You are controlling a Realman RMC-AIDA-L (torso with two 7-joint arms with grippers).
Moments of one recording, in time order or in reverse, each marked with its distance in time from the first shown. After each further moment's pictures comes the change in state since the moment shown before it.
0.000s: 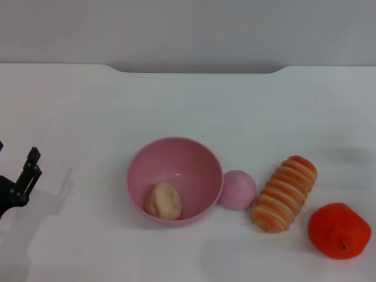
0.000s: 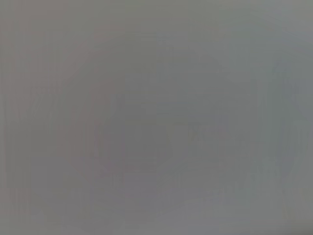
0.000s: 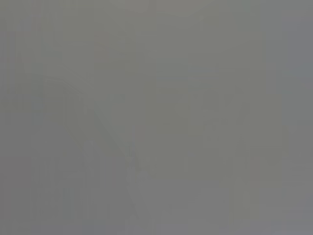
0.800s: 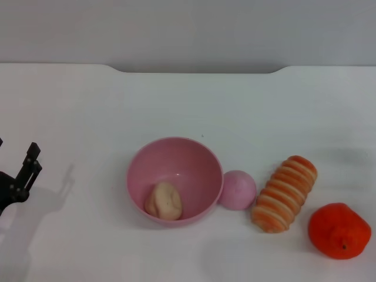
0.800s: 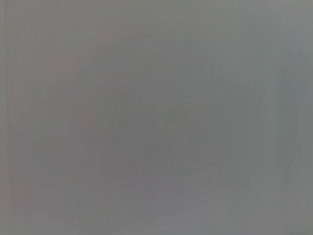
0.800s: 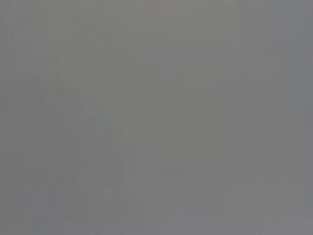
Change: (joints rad) left arm -0.013 0.000 -0.020 -0.014 0.000 0.006 -0.012; right arm -0.005 0.000 0.004 0.000 -0.007 -0.001 -0.002
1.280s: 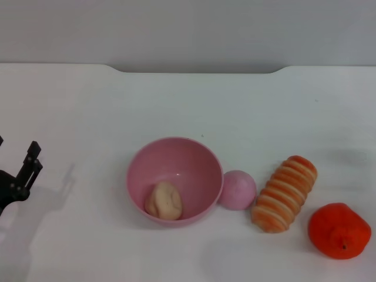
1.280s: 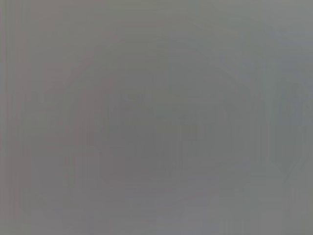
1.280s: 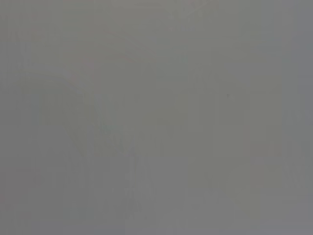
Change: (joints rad) left arm -0.003 0.000 0.000 0.000 0.000 0.003 0.000; right arm -0.002 0.002 0.000 0.005 -0.002 -0.007 0.001
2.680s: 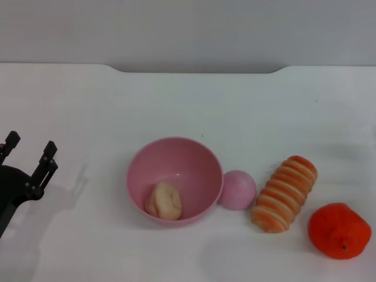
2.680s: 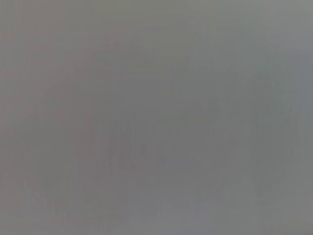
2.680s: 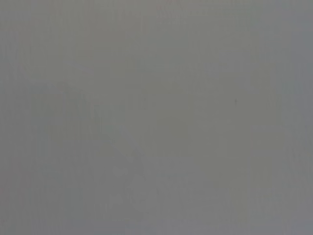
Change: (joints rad) left arm -0.023 0.000 -0.004 -0.011 0.051 -0.007 0.000; right arm 0.020 0.001 0.000 -0.018 0.005 0.016 0.001
